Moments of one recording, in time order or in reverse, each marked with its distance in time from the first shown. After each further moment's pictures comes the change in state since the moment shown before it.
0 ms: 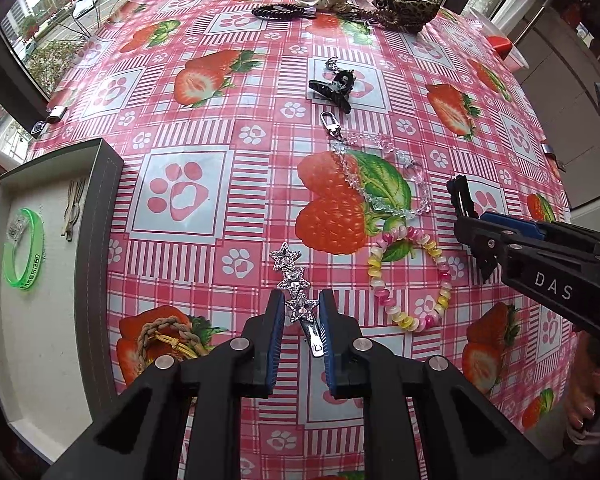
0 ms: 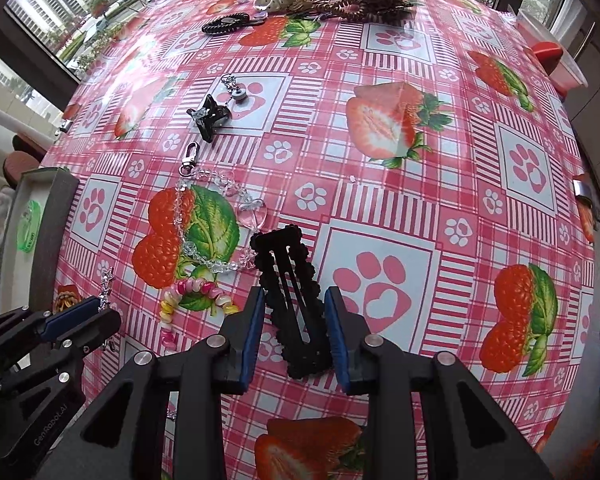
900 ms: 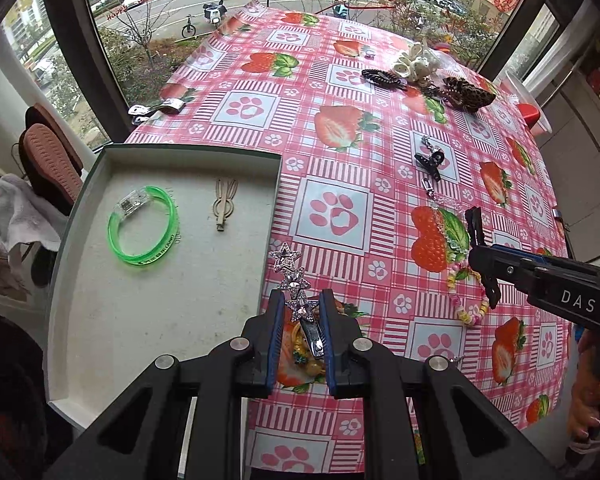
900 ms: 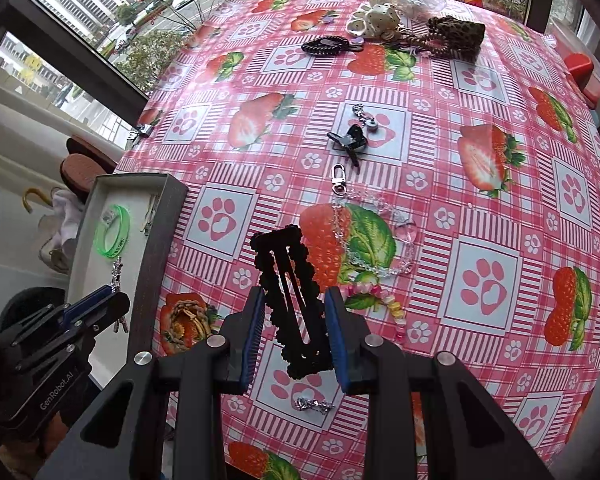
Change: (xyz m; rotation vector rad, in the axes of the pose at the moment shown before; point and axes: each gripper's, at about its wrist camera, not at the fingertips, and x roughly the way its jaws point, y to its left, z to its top) left arm -0.076 0.114 -0.029 -0.162 -0.129 0.044; right arm -0.039 0.100 0.008 -0.031 -0.014 0.159
